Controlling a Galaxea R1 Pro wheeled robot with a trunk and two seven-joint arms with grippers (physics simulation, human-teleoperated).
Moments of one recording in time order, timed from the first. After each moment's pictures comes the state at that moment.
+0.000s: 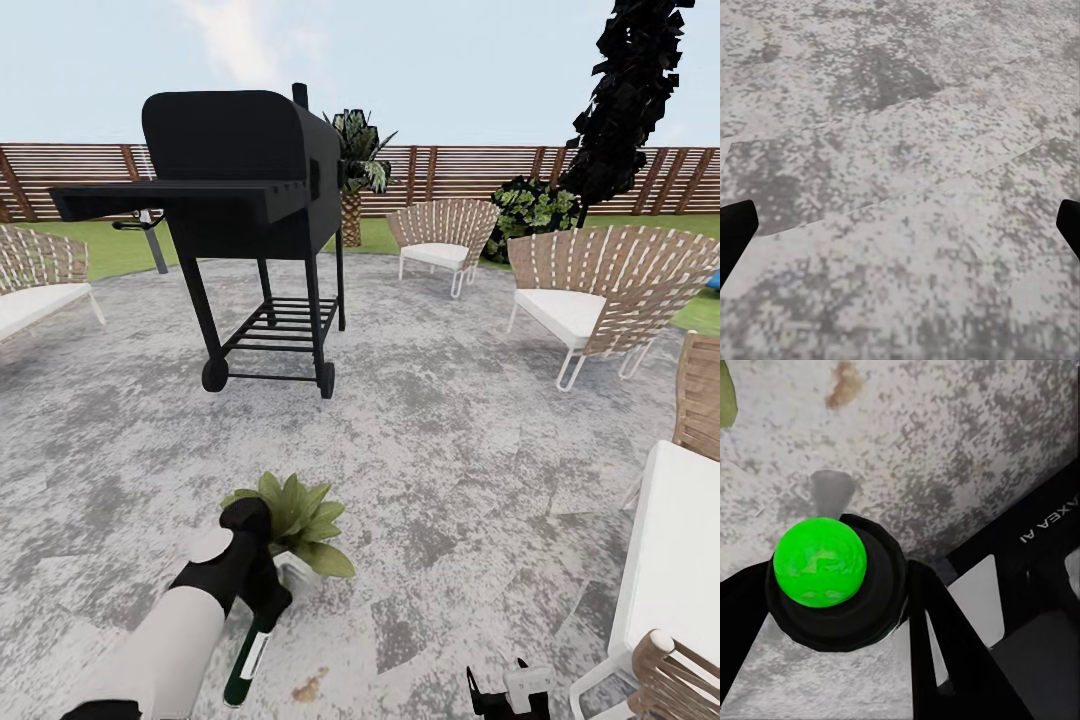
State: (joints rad) left arm -0.72 -0.14 0.06 -0.74 -1.53 0.96 -1.50; right arm -0.38 -0.04 0.25 -0.07 -0.08 -0.72 -0.08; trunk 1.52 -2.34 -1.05
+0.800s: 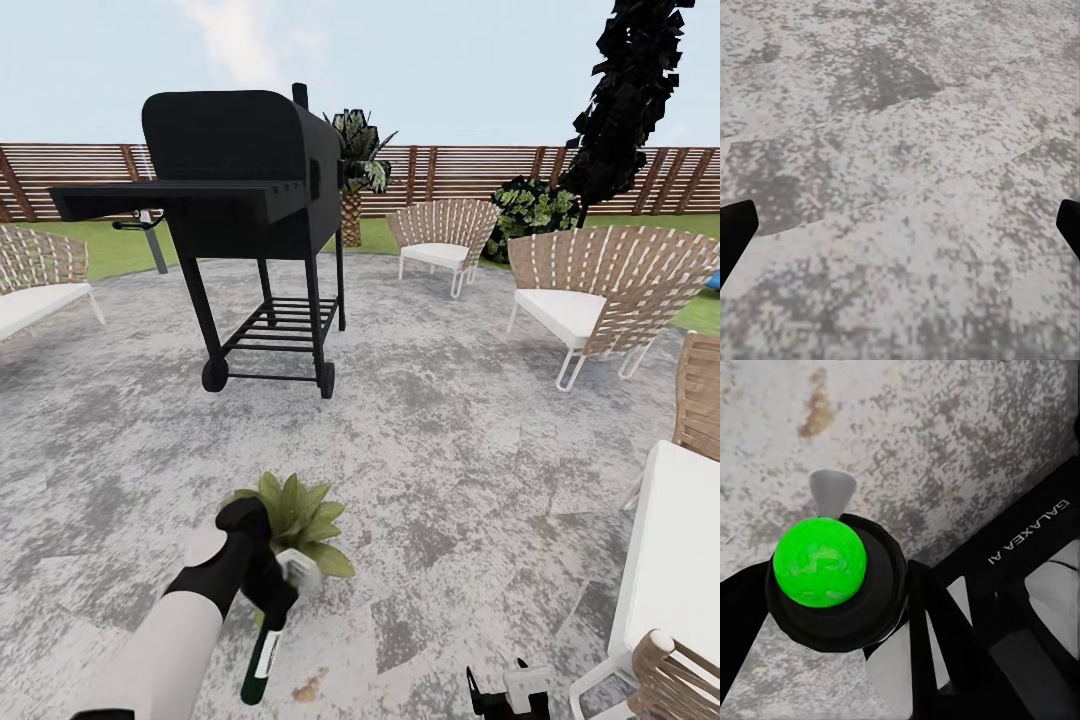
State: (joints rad) left arm -0.71 -0.14 0.08 -0.78 -1.45 0.96 -1.51; right arm -0.38 -0.04 0.25 -0.07 -0.08 -0.72 -0.08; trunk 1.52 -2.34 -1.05
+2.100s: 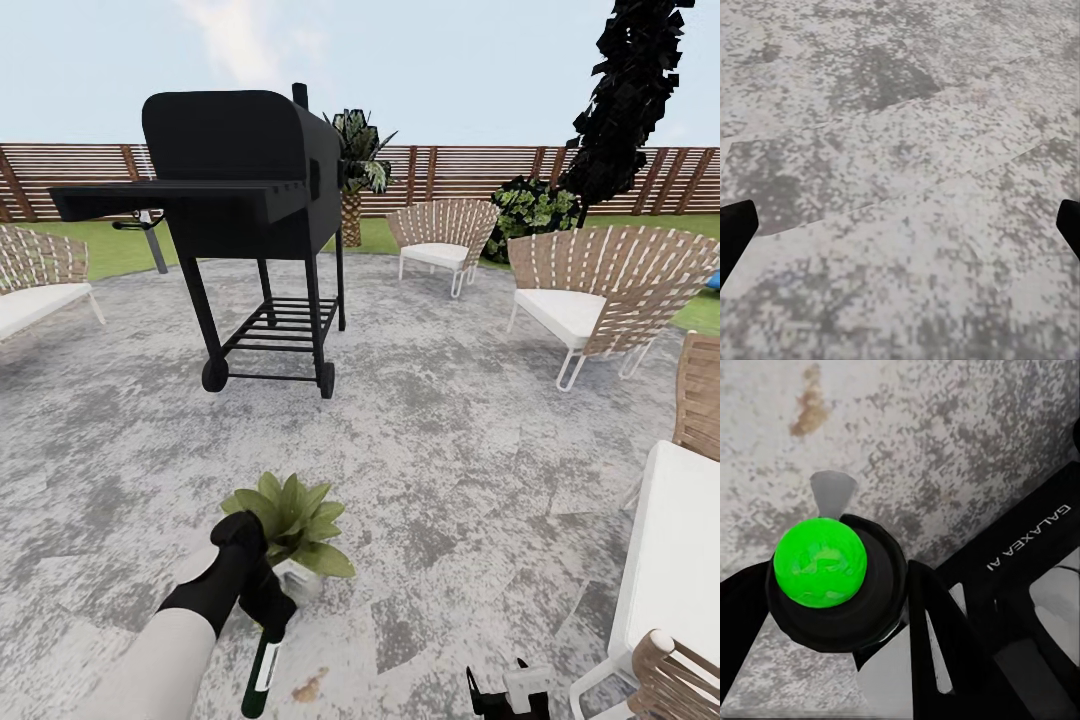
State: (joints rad) left arm -0.66 -0.12 0.07 -0.79 -1.35 0.96 -1.43; right arm -0.38 -0.04 0.25 -0.07 -0.08 -0.72 -0.08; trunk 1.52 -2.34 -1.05
